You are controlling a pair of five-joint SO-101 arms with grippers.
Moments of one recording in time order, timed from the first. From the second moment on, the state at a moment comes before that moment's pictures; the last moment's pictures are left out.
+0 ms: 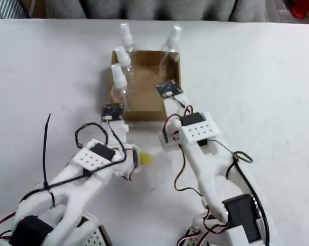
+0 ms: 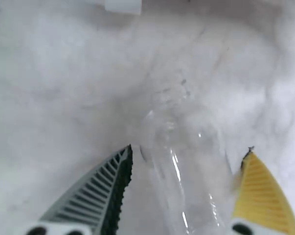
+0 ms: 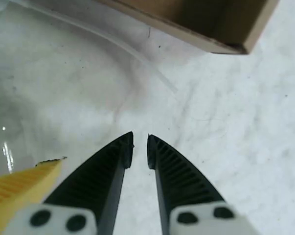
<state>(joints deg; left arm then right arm) 22.3 -24.3 63.1 45.8 34.3 -21.1 -9.8 38.1 56.2 6.3</state>
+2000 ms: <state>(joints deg) -28.4 -23.5 60.0 22.9 35.4 -48.2 14.9 30.3 15.3 6.1</state>
